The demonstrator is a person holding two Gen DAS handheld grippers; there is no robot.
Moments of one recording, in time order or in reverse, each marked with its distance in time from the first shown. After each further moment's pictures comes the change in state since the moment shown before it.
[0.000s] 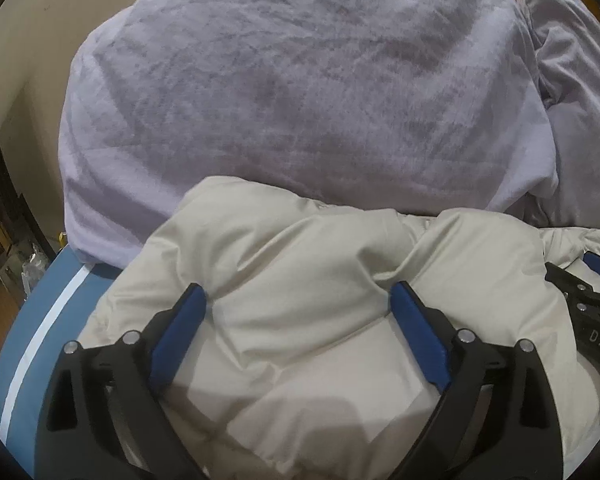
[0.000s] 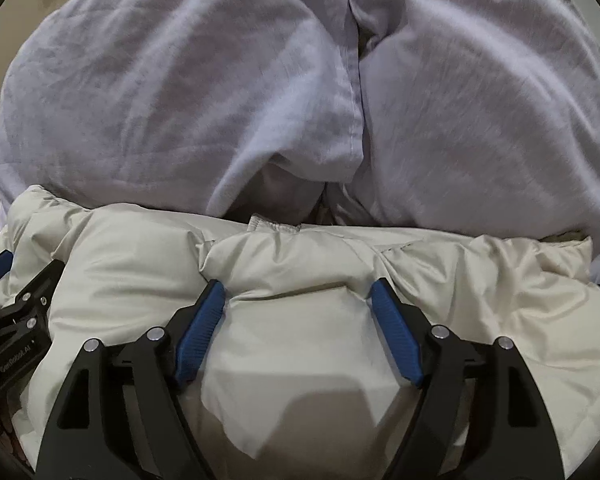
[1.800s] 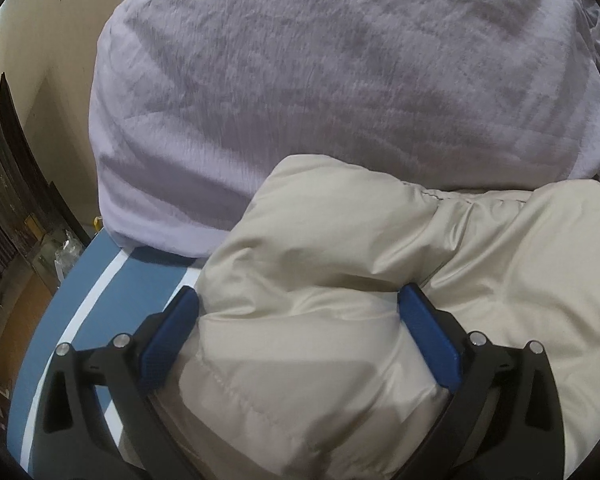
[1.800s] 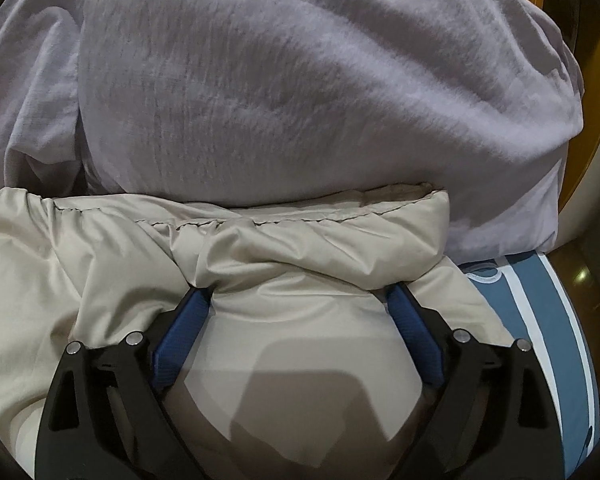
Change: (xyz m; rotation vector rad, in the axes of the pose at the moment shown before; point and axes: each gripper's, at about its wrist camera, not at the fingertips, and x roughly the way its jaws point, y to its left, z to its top) left arm 0.017 0.034 -0.013 0.001 0.089 0.149; right arm 0.029 -0.158 -0.022 0.092 0.054 -0.298
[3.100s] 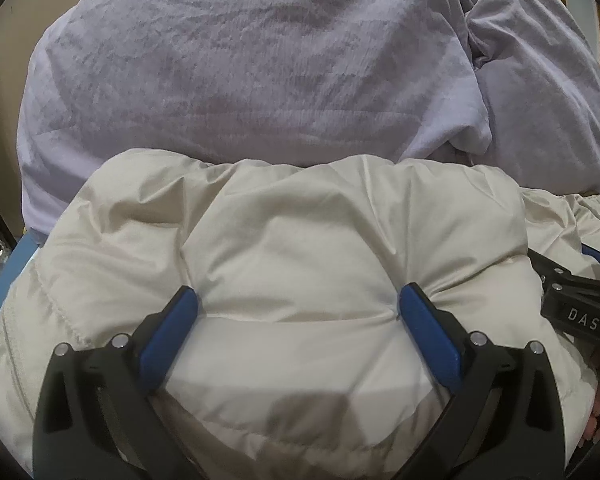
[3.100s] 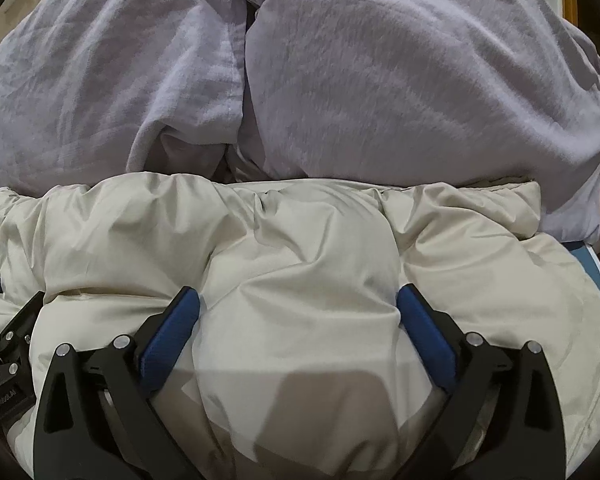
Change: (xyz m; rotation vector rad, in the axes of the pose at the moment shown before) left arm -0.034 -0.082 -0.023 0.045 -0.036 -0.292; right arm -0.036 0.059 -0.025 -0.009 -0.025 0.189
